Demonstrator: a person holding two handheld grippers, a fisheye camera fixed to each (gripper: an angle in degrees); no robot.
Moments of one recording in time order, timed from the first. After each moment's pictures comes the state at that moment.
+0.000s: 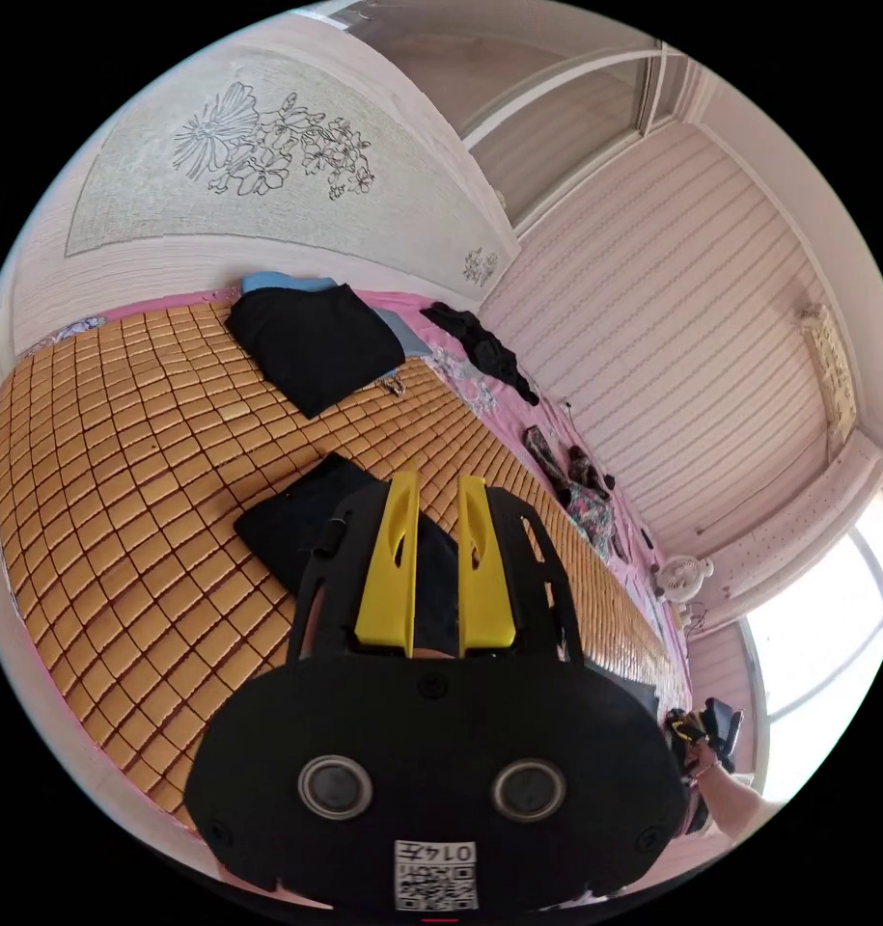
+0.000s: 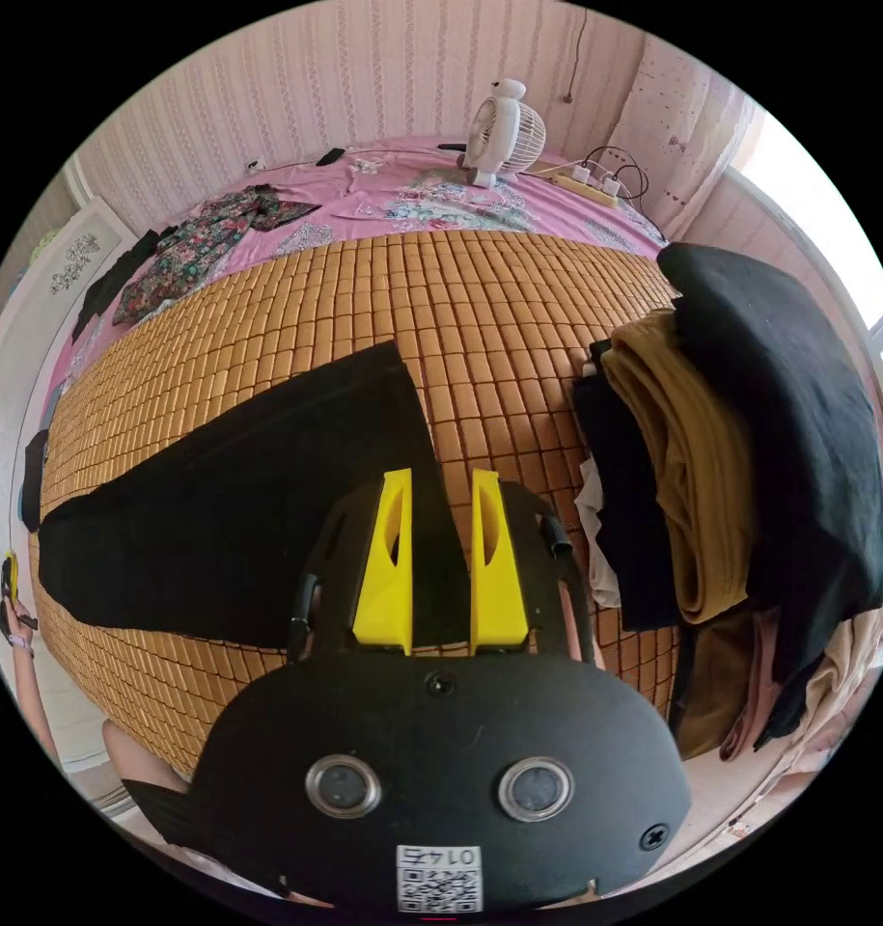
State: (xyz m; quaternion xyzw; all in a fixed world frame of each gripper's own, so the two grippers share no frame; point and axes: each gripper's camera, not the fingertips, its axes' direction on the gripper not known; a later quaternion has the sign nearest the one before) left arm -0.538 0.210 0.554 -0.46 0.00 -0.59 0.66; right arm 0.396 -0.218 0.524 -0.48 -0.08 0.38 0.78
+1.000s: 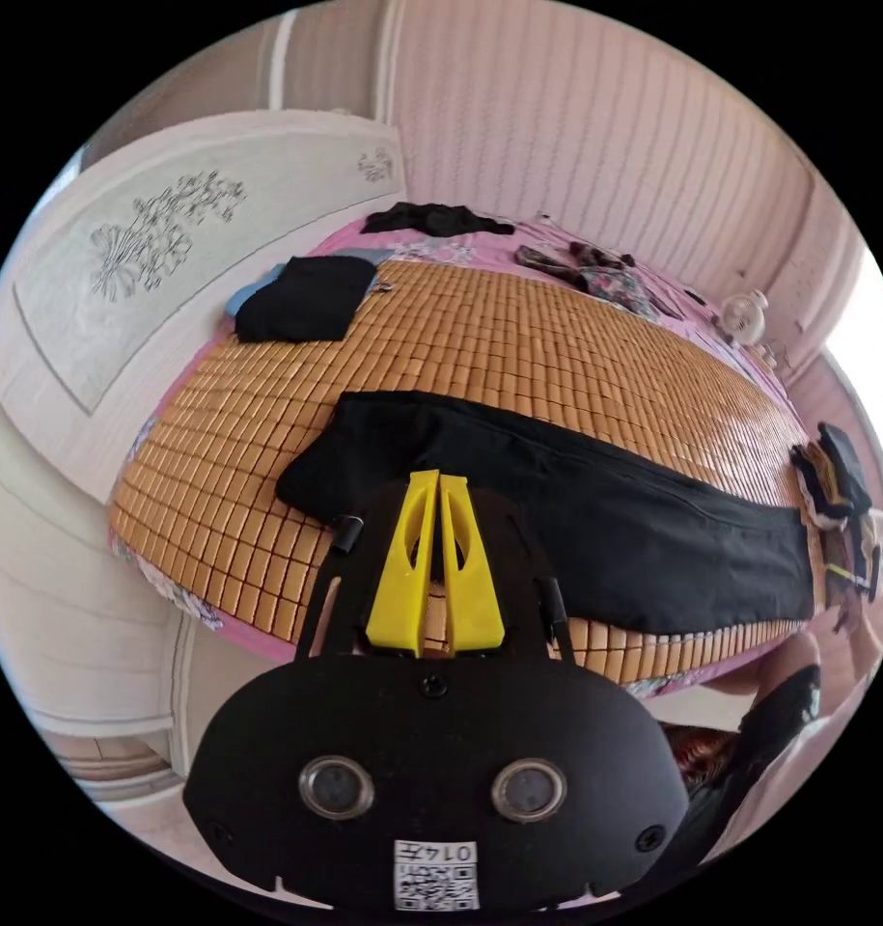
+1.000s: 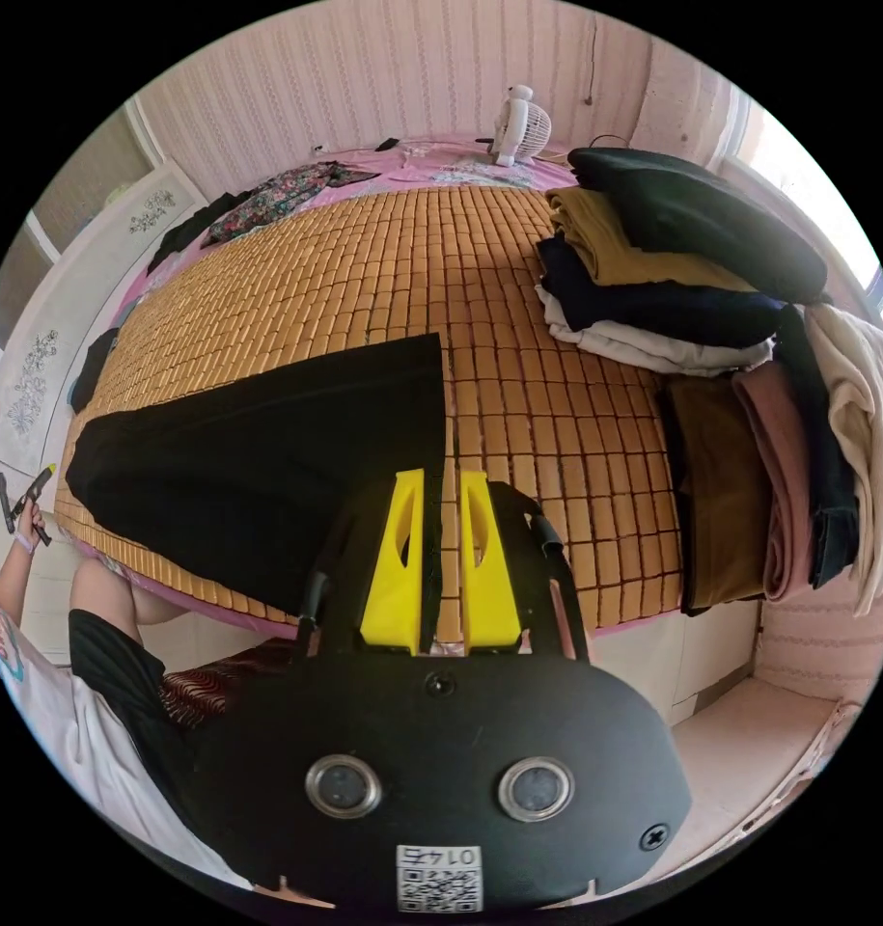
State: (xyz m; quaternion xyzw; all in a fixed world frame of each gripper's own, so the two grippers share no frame) left arm -0.326 0.124 0.429 -0.59 0.16 -0.30 0.73; right arm 0.350 -0.170 0.287 -0.43 -0.15 0.38 0.81
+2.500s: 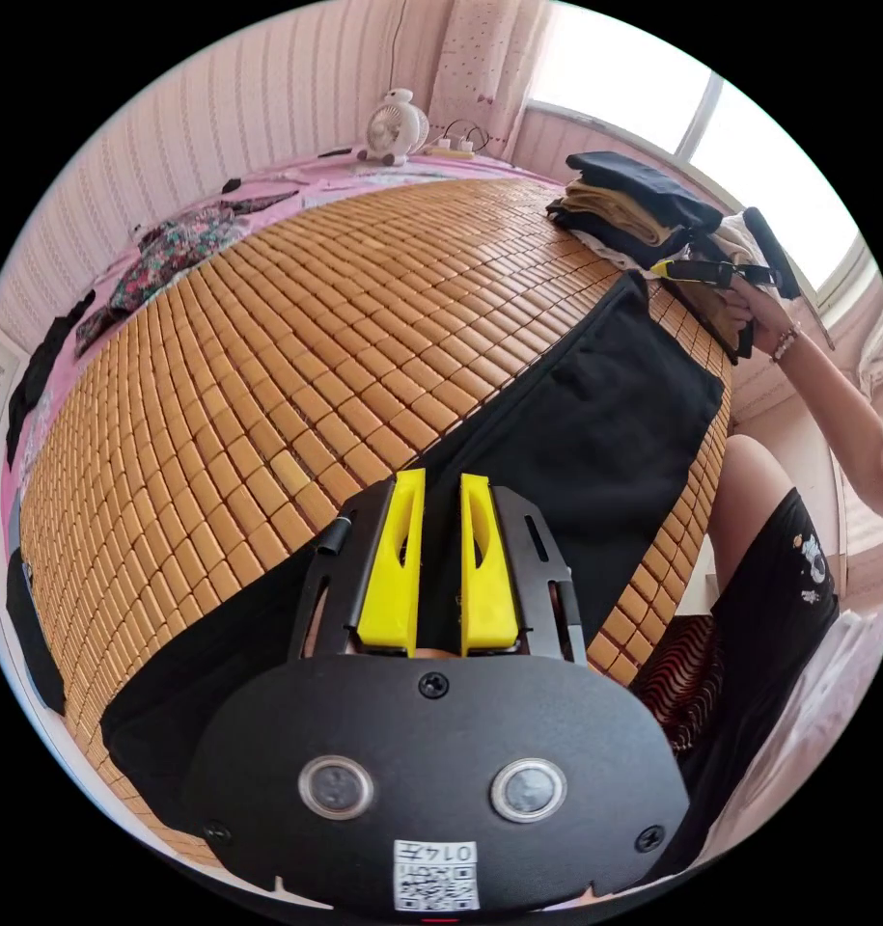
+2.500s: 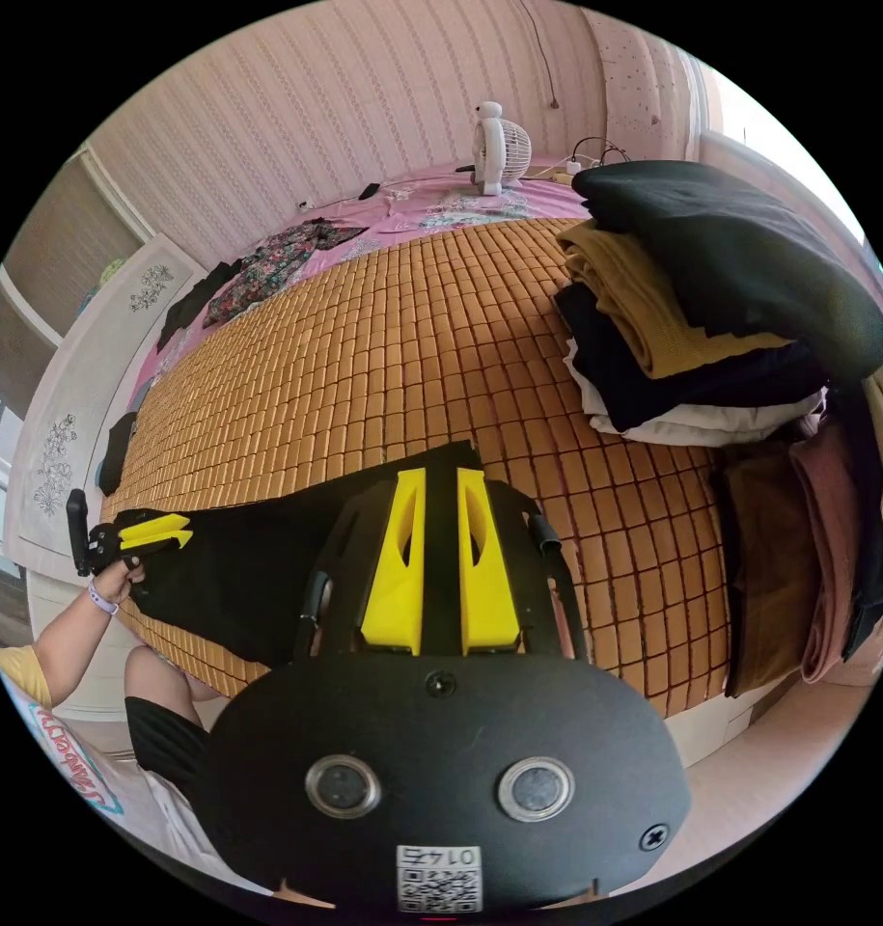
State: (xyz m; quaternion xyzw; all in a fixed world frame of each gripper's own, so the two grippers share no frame) left arm 0.163 0.027 0.498 -0.53 0.51 -0.12 0.67; right arm 0.399 -0.151 0.325 -0.39 -0.16 0.45 0.79
